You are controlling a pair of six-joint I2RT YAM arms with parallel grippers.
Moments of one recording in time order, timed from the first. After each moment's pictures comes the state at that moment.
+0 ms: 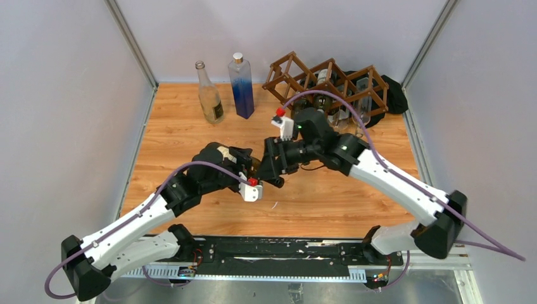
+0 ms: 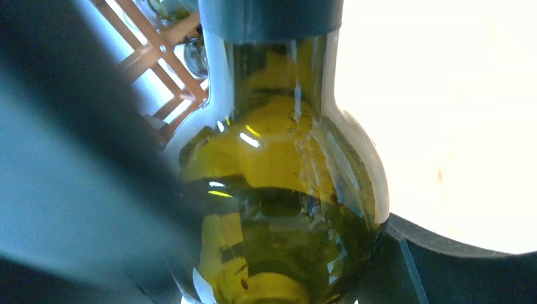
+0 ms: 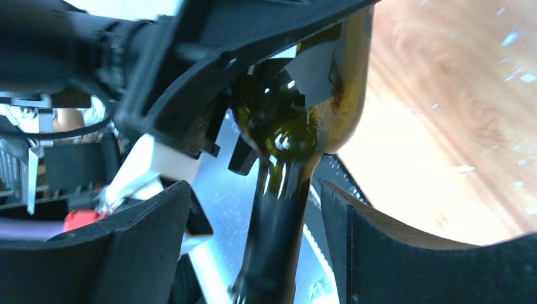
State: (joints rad) left arm -0.80 0.83 0.71 -0.32 0.16 1.20; right arm 0.88 1.38 1.33 -0.59 -0.57 0.62
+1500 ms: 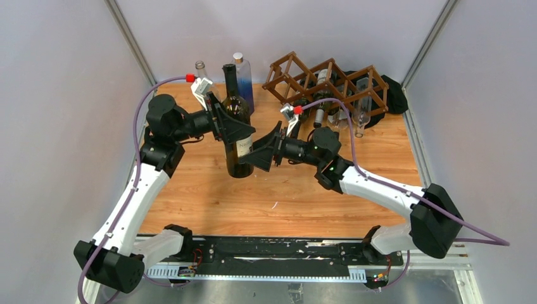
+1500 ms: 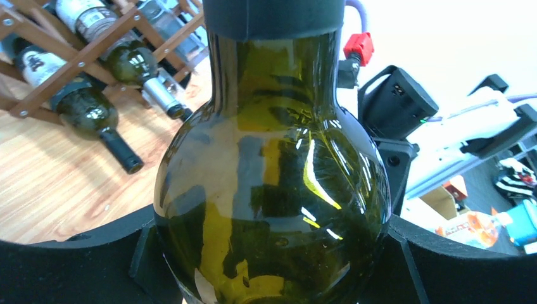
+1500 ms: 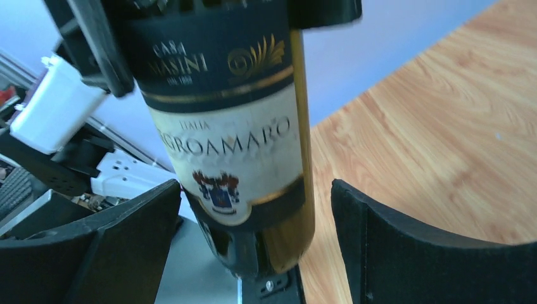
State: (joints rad) left arm -0.28 1.05 1.10 -0.02 0.88 -0.51; right arm 0.84 1.33 0.88 0.60 -0.51 0.70
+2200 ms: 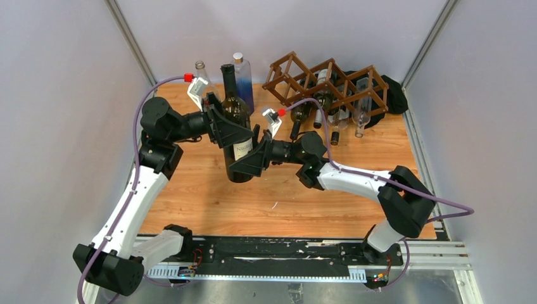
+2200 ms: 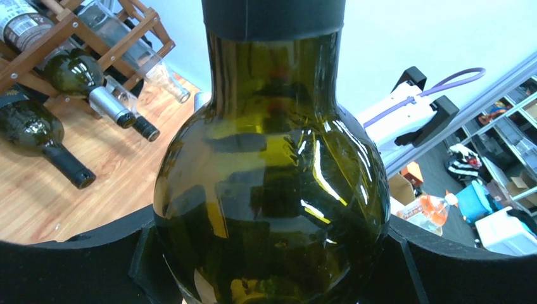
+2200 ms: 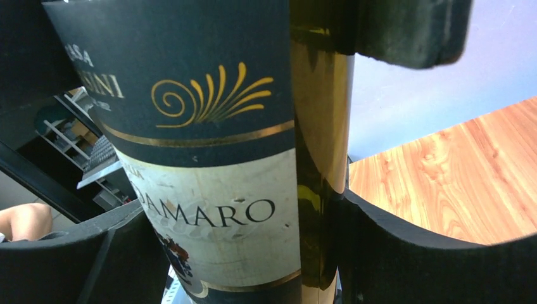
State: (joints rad) left arm -0.28 1.03 1.08 0.11 1.00 -0.66; right arm 0.90 1.58 0.94 1.10 -0.68 0.92
